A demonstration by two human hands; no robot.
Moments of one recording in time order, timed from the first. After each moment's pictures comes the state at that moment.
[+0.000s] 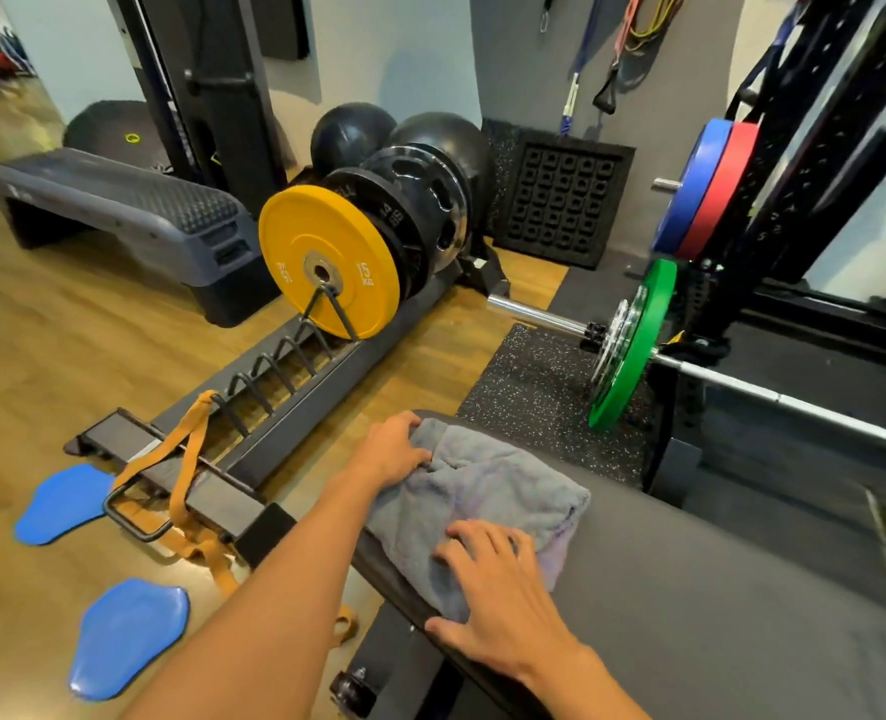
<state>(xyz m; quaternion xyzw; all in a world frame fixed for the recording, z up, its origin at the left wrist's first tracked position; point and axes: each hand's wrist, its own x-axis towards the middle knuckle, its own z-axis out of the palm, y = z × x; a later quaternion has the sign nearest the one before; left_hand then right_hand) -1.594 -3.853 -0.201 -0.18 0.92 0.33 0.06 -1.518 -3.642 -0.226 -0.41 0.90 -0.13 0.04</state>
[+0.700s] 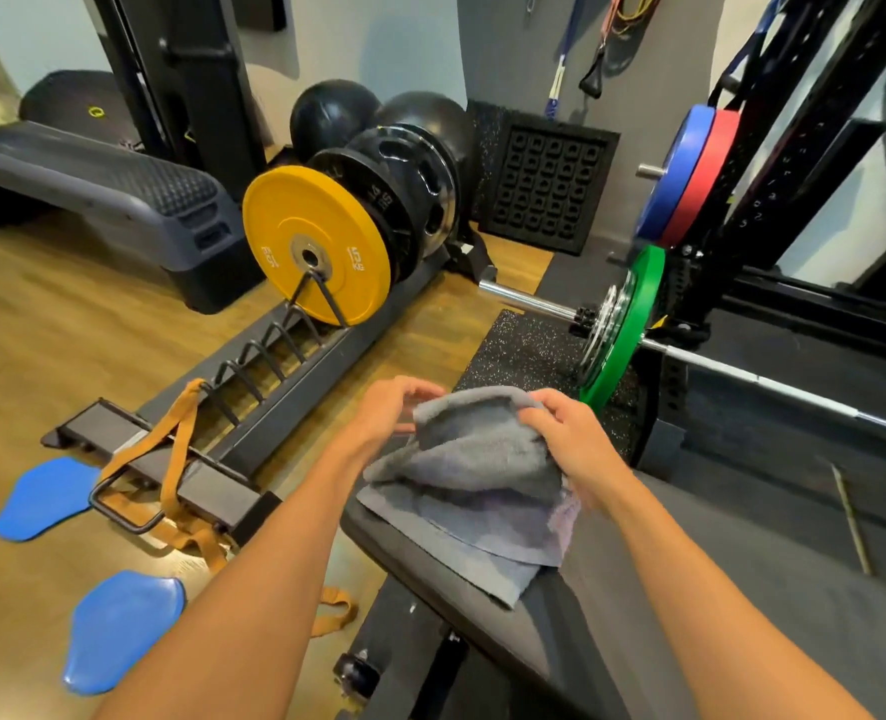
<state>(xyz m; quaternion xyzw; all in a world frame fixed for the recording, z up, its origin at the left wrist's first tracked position) -1.583 -3.859 -0.160 -0.18 0.77 0.61 0.02 -1.608 -3.640 -0.138 -0.11 0.82 -0.54 0.13</state>
